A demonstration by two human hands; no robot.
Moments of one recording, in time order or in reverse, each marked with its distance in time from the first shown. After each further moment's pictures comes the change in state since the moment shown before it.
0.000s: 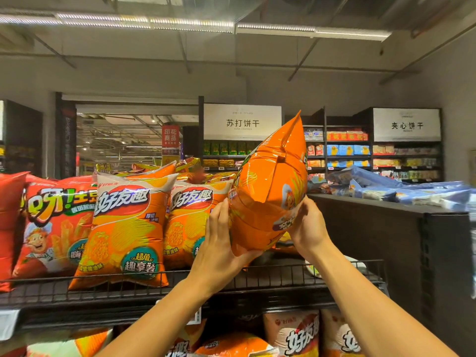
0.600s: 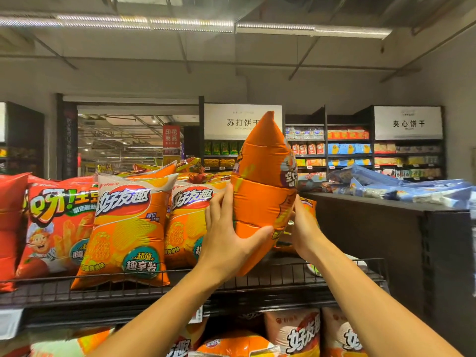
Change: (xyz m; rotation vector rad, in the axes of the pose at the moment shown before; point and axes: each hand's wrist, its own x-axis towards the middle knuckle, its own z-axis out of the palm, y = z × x) left_hand 0.018 0.038 -0.013 -0.091 0.022 -0.192; right_hand -0.001 0.003 0.002 -0.237 0.088 0.240
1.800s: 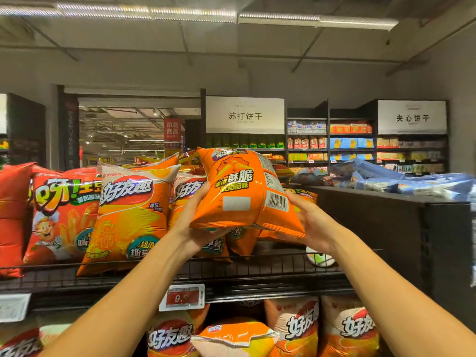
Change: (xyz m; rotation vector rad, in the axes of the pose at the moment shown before) left_hand 0.031 -0.052 -0.035 -1.124 -0.191 -0.738; right_hand -0.014 -0.011 -0.025 -0.034 -0.271 0.132
